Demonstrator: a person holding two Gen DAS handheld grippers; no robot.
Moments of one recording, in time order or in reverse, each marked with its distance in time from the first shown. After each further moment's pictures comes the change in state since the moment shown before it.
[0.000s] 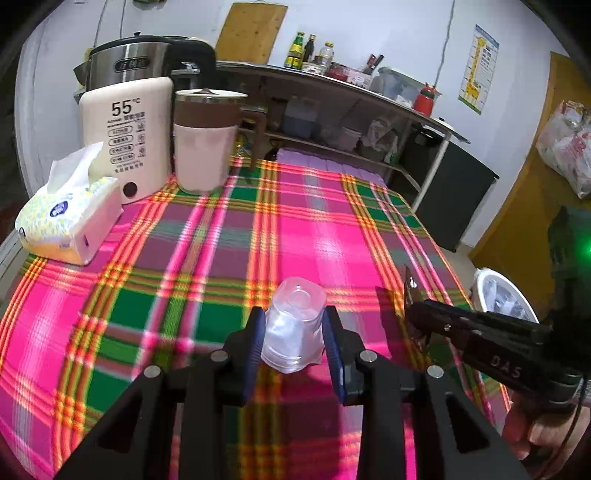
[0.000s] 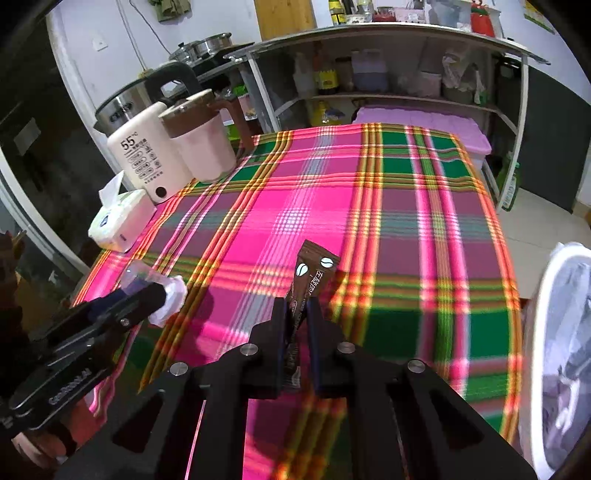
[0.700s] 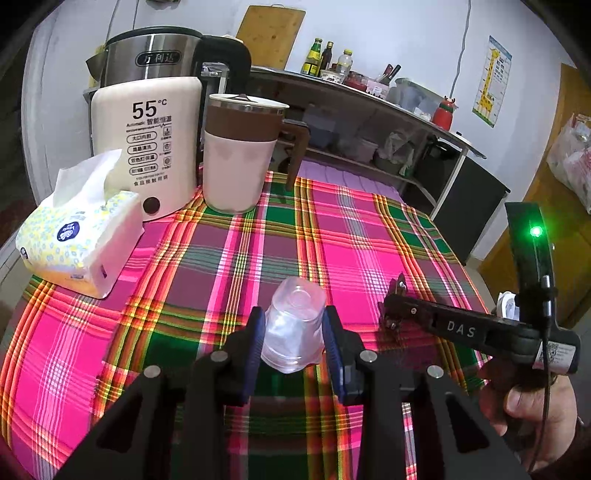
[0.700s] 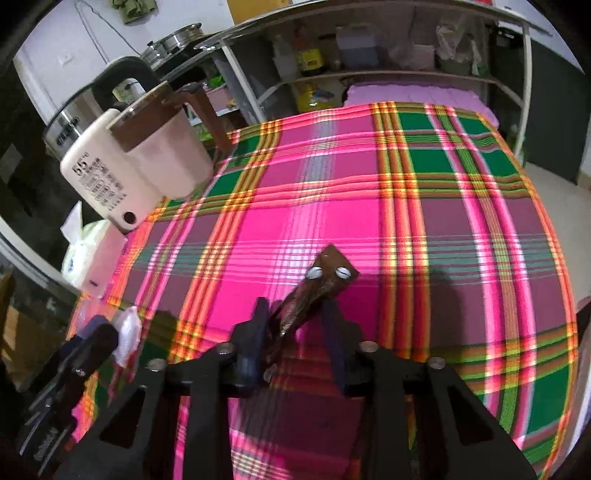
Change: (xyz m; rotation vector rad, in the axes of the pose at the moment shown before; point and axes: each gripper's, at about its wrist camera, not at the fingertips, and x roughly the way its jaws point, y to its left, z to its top) left arm 0.017 0.048 0.026 -0.027 -0.031 0.023; right arm 0.084 0.009 0.051 0.100 0.068 -0.015
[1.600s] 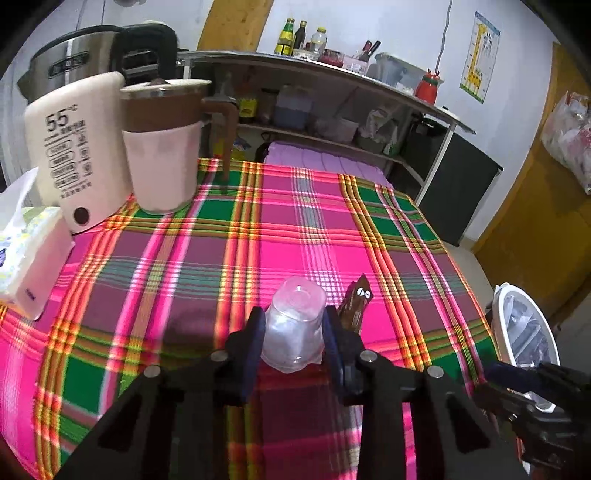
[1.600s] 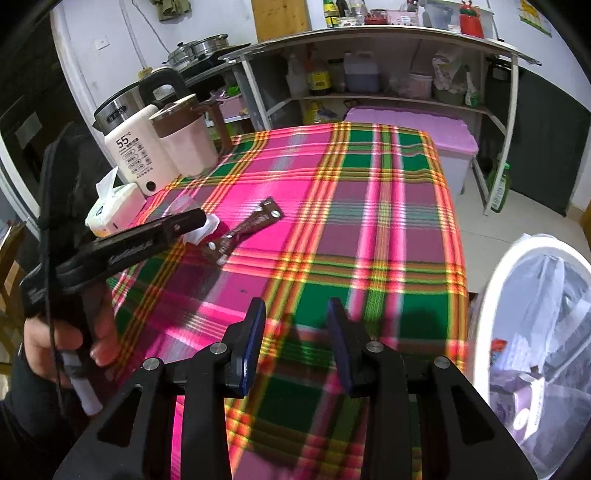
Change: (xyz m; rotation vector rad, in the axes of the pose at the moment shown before) left arm 0.039 -0.053 0.010 0.051 0.059 -0.029; right arm -0.088 -0.046 -0.055 -0.124 -0.049 0.010
